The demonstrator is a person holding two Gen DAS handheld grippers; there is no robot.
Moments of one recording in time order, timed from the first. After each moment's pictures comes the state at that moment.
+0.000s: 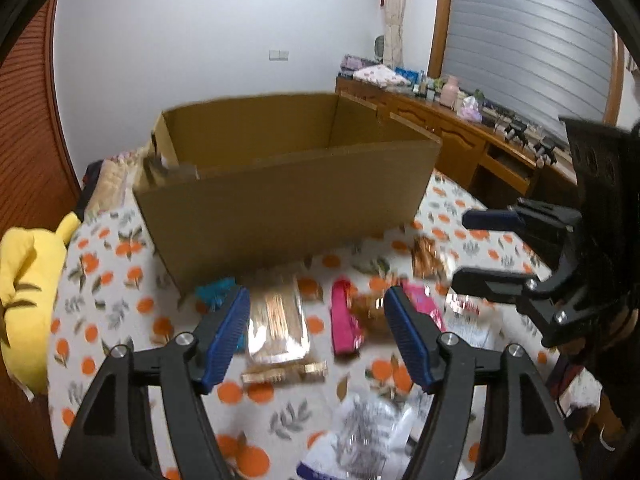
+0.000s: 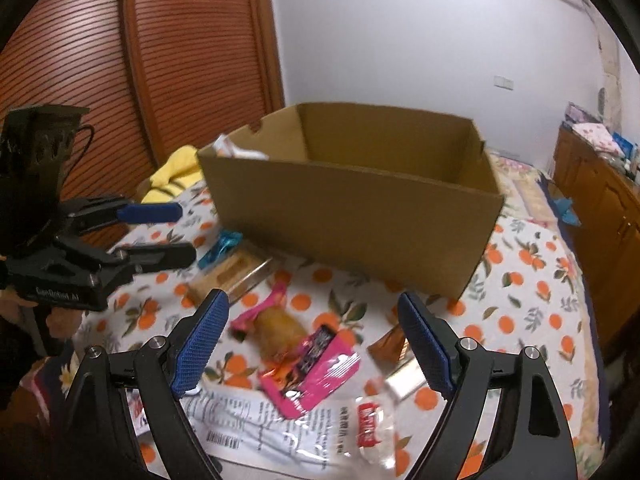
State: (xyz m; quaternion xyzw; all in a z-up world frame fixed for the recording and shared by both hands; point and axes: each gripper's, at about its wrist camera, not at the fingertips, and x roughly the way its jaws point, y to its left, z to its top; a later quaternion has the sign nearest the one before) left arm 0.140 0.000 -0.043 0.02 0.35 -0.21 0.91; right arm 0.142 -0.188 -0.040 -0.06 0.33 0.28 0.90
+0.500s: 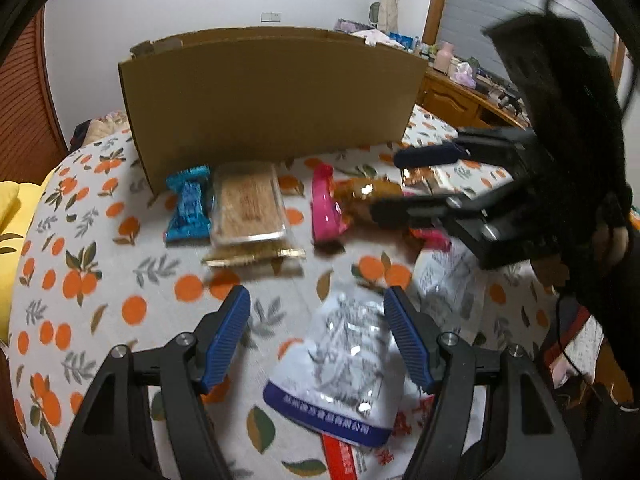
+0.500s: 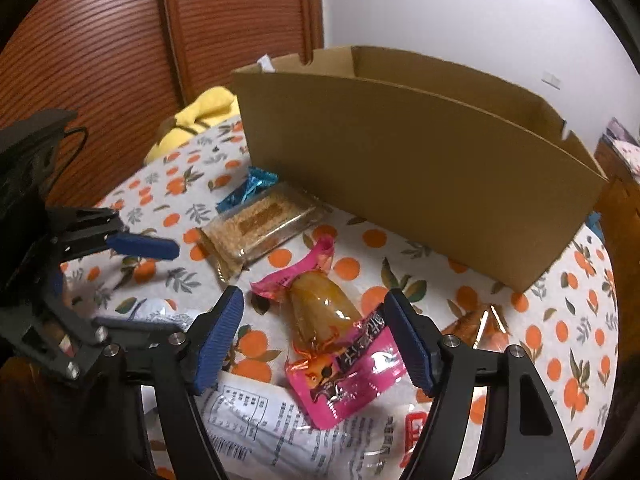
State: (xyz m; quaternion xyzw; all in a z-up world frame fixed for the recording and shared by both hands) left arm 0.100 -0.001 -0.098 0.03 0.41 -0.23 0.88; right arm 0.157 -0.147 -0.080 -0.13 0.38 0.33 0.86
